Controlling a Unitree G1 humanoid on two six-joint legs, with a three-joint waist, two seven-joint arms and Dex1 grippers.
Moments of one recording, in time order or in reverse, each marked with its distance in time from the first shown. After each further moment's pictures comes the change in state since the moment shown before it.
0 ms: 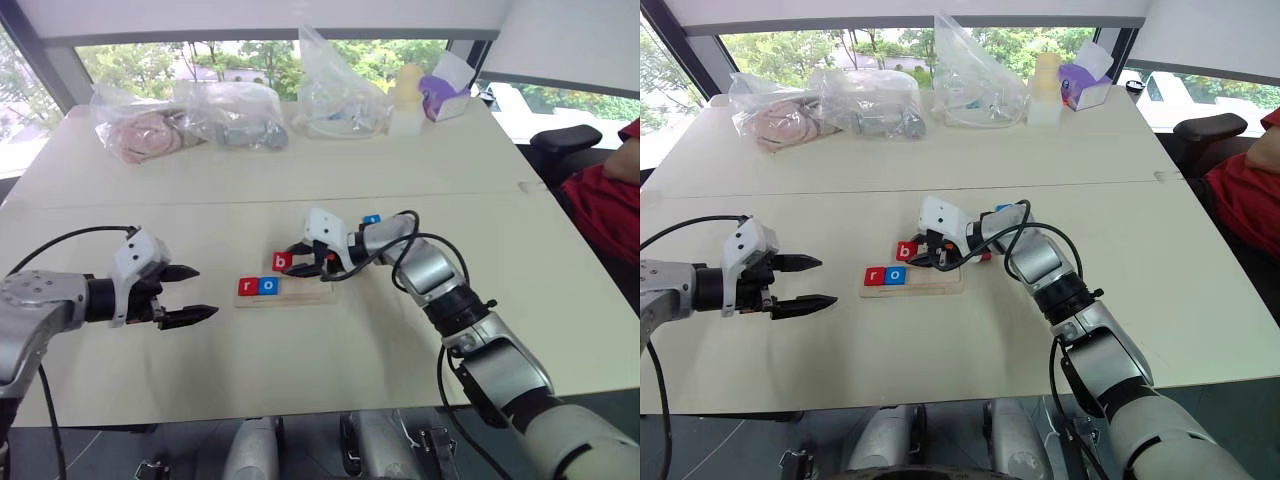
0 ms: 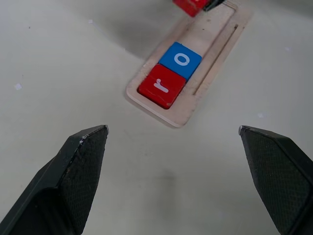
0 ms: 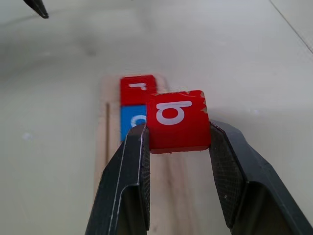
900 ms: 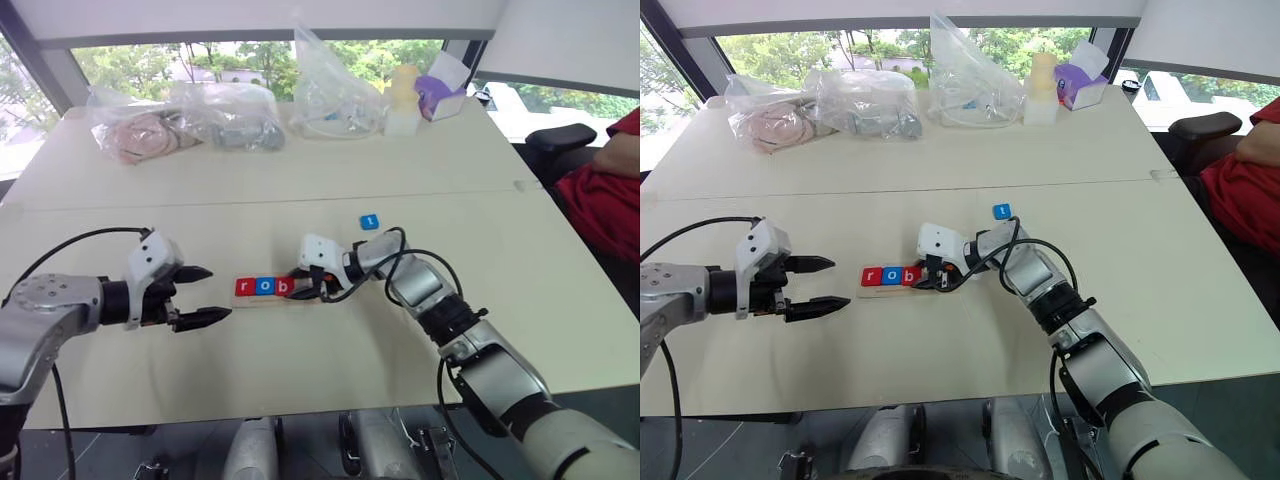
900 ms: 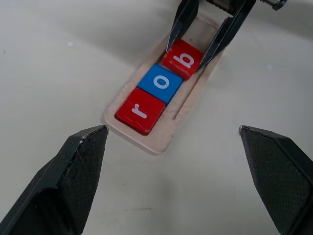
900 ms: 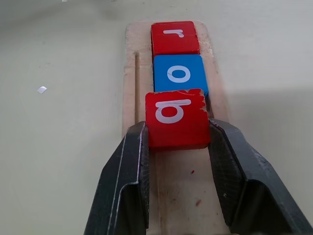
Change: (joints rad) left arm -0.031 -0.030 -0.024 -0.054 -0.035 0.036 0.048; right arm 0.025 0.018 0.049 0.104 -0.062 -0.086 0.021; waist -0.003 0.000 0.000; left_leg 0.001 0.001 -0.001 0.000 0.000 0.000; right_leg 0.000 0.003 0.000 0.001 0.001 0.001
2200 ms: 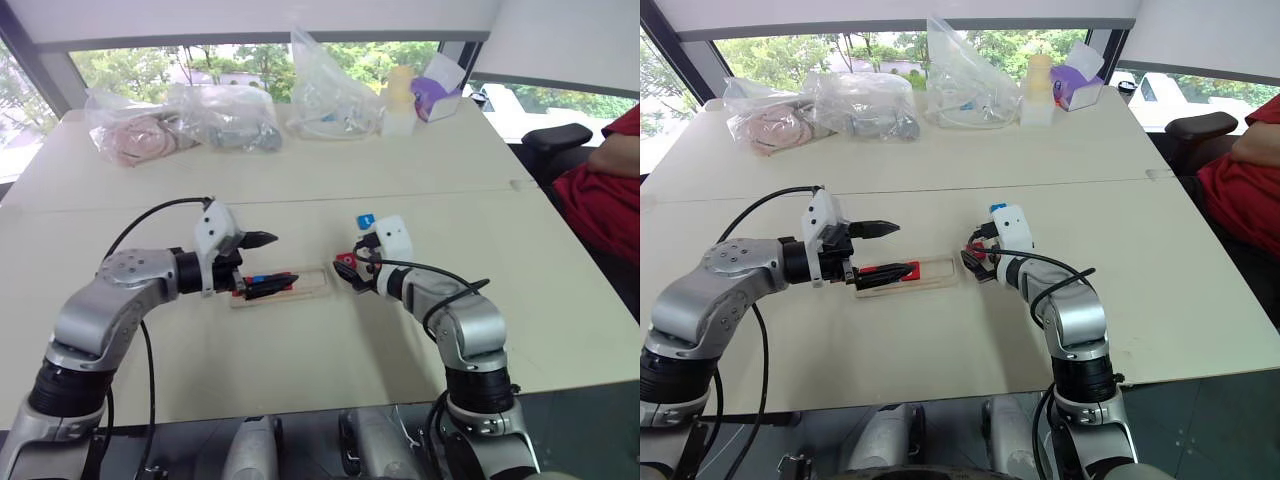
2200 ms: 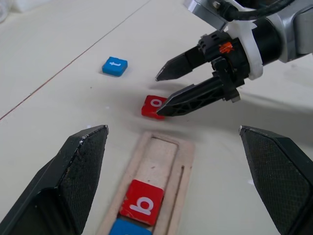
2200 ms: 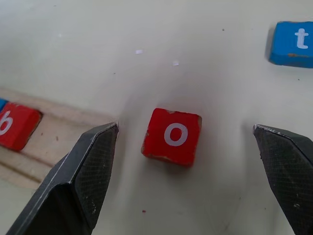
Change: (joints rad) left arm -0.255 -0.278 -0.205 -0.004 0.025 -0.055 0.126; right arm 0.370 0.164 -0.423 -0.718 0.106 0.880 -0.833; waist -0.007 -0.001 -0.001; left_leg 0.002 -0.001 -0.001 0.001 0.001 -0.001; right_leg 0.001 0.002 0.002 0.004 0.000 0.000
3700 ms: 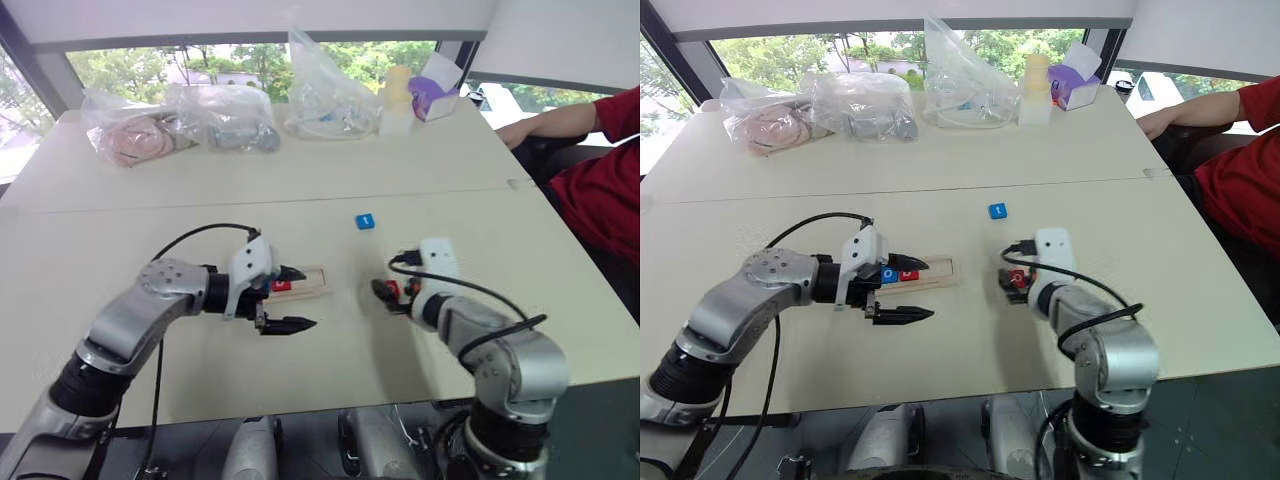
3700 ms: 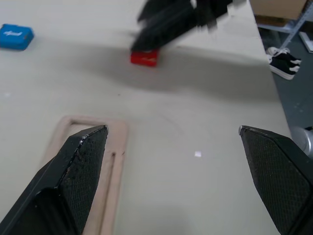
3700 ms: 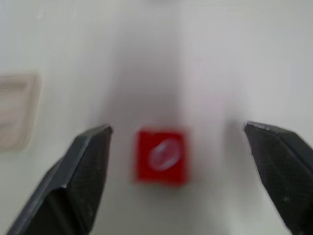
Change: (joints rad) left arm -0.021 0.032 -0.145 0.014 0.056 -0.015 -0.149; right arm 0.116 -0.161 -0.155 -0.375 0.089 0.252 -0.022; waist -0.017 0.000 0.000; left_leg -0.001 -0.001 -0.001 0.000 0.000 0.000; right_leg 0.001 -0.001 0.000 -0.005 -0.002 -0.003
